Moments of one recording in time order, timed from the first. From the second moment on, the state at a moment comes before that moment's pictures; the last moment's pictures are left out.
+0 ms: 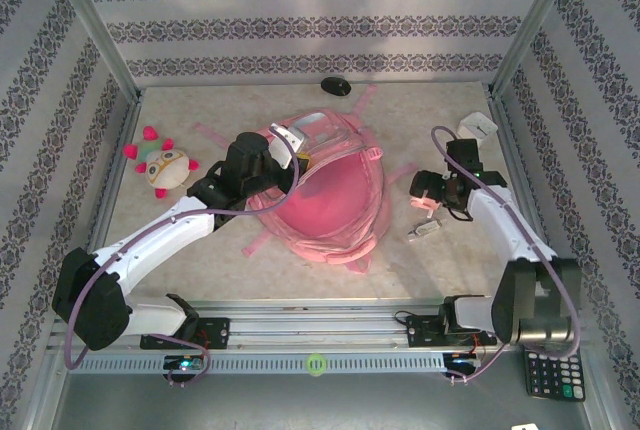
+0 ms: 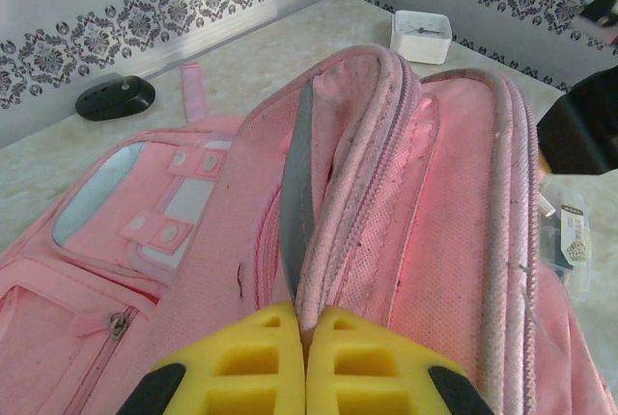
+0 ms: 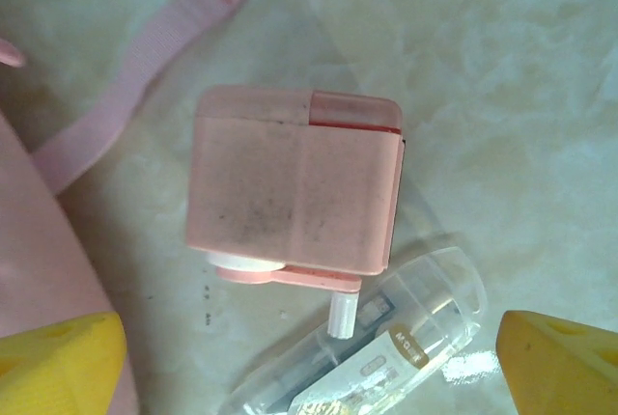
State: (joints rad) left arm -0.59 1.31 1.00 -0.09 0.13 0.02; right arm 0.01 1.32 0.88 -0.68 -0.02 0.36
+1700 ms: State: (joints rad) left arm -0.56 1.33 1.05 -0.08 0.18 -0.02; right arm 0.51 1.25 0.89 -0.46 -0.18 0.65
